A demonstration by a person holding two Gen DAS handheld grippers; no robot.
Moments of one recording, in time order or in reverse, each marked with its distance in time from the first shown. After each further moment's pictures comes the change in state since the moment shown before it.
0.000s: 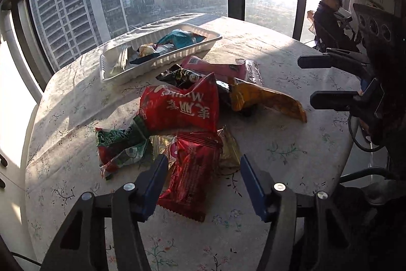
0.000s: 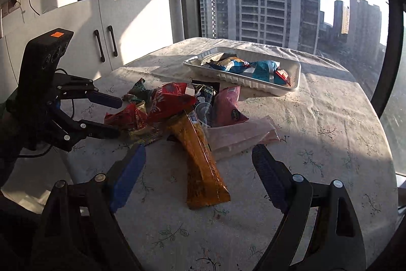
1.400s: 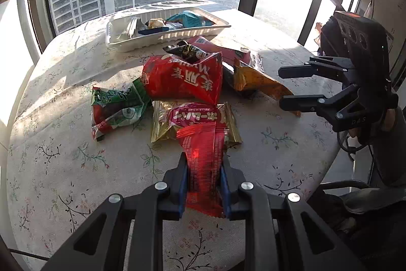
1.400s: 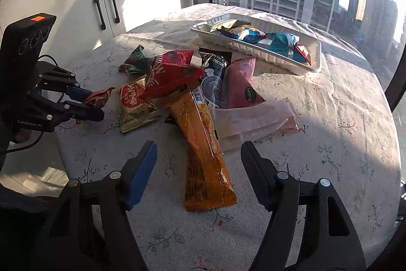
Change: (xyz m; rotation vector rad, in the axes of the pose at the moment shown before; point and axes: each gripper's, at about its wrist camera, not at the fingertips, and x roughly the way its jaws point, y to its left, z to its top) left arm -0.007 0.011 -0.023 -0.175 0.048 -0.077; right arm 0.058 -0.002 0.022 -0.057 0.215 0.037
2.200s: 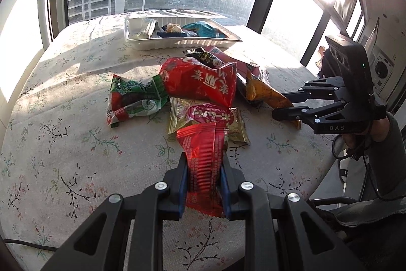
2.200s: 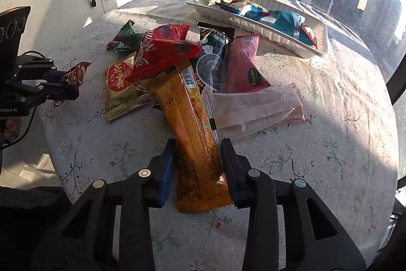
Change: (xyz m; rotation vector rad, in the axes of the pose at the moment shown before) left arm -0.014 0.019 -0.018 -0.106 -0.075 -0.031; right arm 0.027 0.002 0.006 -0.012 0.147 -0.031
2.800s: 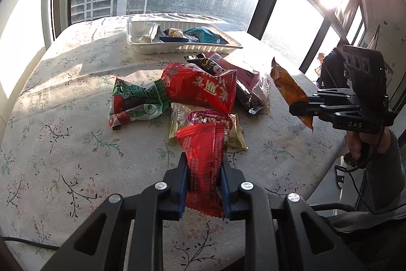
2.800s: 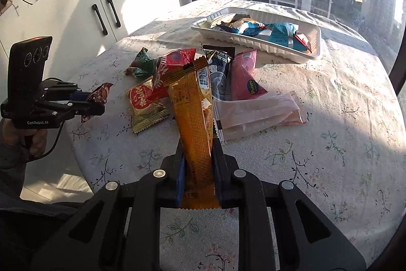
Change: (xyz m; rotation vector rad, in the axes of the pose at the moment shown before) left arm -0.004 0.004 0.002 -0.031 -0.029 -0.016; right arm -0.041 -0.010 -0.015 0.103 -0.141 0.107
